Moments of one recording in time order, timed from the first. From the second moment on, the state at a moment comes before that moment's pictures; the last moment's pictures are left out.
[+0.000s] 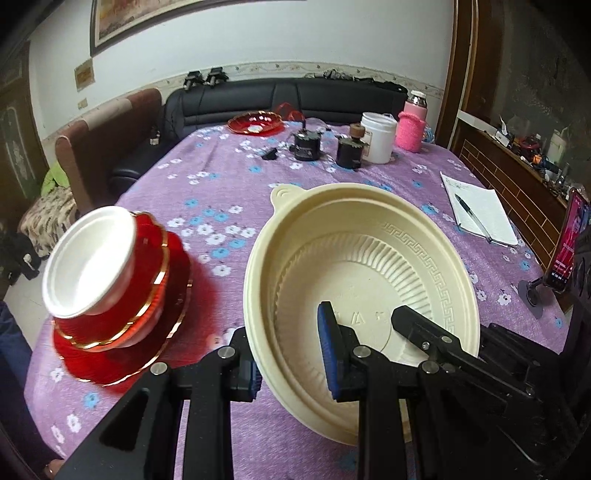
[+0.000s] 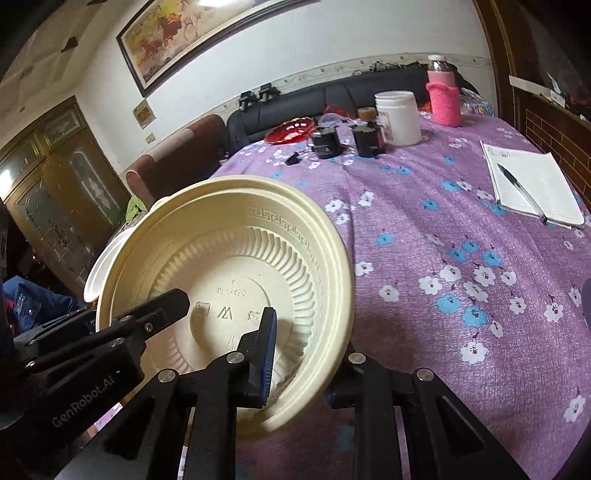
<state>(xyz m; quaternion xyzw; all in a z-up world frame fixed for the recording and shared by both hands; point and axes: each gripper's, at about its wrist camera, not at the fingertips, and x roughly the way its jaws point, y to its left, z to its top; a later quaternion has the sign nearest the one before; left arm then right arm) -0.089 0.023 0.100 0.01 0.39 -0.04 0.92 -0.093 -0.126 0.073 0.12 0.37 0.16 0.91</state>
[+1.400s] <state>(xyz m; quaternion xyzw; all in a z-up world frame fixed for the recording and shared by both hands) -0.120 0.157 0.136 -0.06 0.34 0.06 0.94 -0.100 0.005 0.132 0.03 0.32 0.24 0.92</state>
